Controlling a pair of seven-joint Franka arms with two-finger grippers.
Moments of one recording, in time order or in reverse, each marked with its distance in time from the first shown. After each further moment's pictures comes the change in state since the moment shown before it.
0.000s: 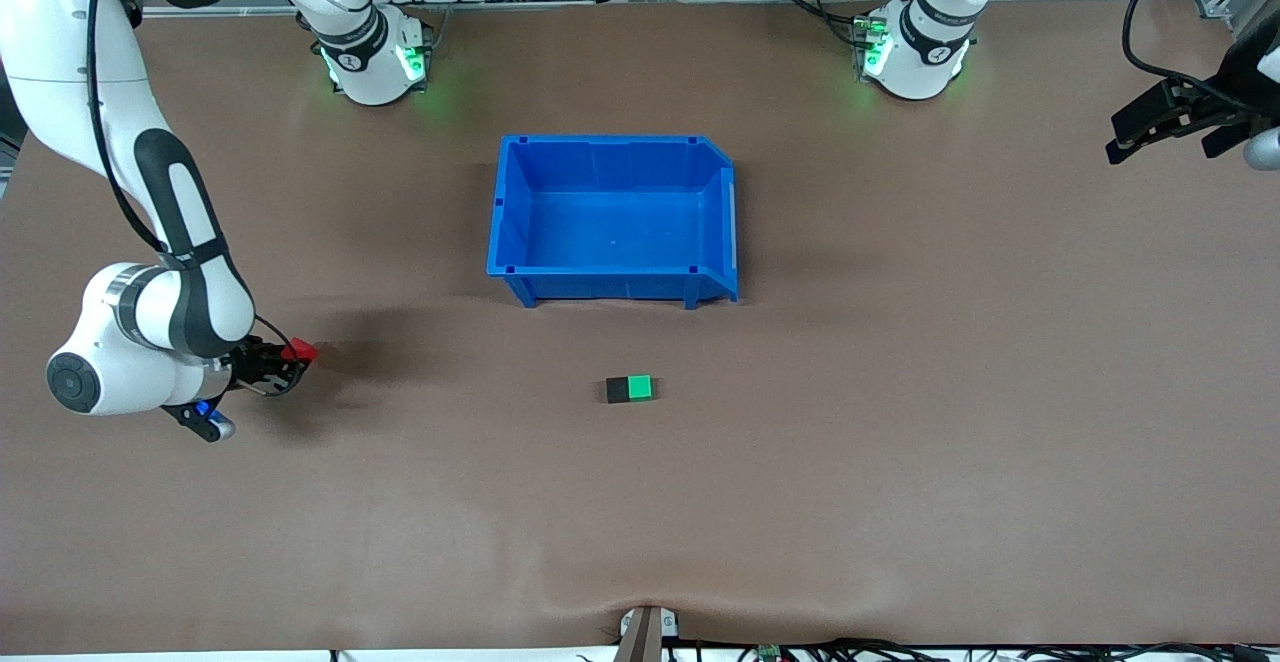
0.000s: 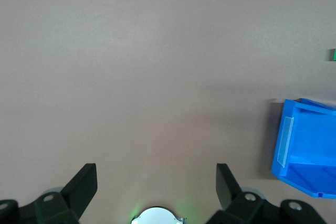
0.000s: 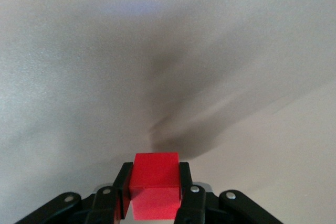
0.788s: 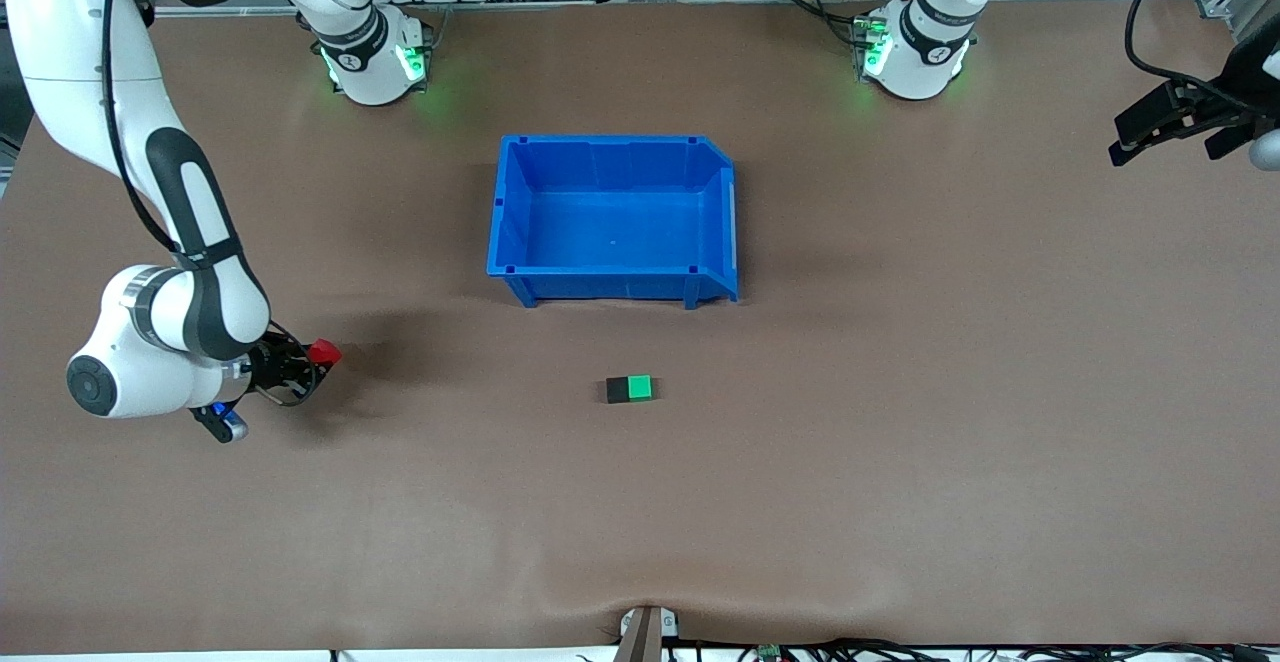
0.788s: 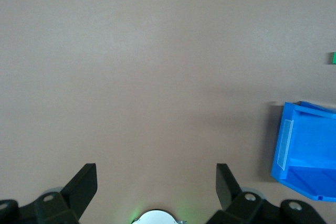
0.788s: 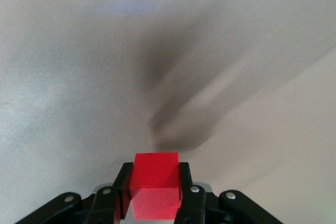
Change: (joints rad) left arm 0.000 0.000 0.002 0.000 0.000 0.011 0.000; right arm 0.052 -0.001 0.001 0.010 0.065 -0.017 0.179
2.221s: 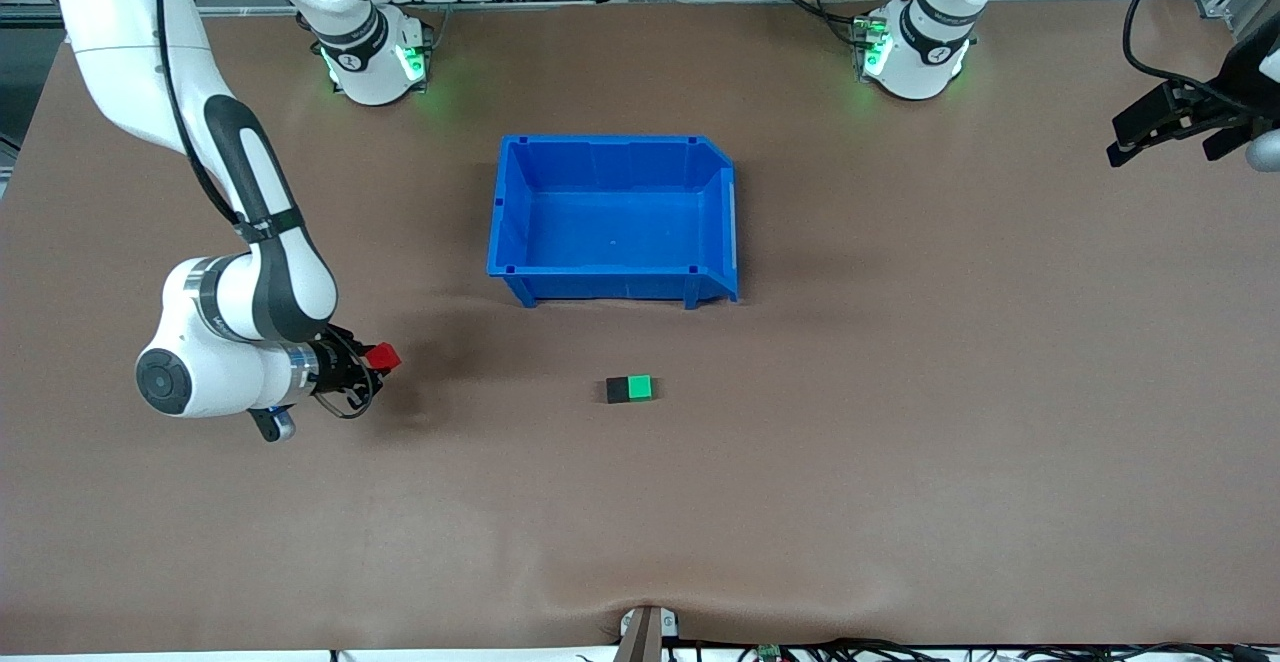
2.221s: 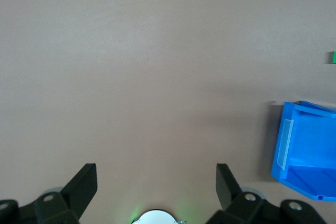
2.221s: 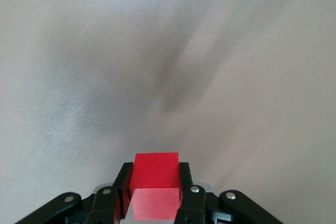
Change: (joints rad) left arm 0.000 0.000 -0.002 -0.002 0.000 0.001 0.000; right arm 0.161 -0.045 0.004 0.043 0.060 -0.027 0.401
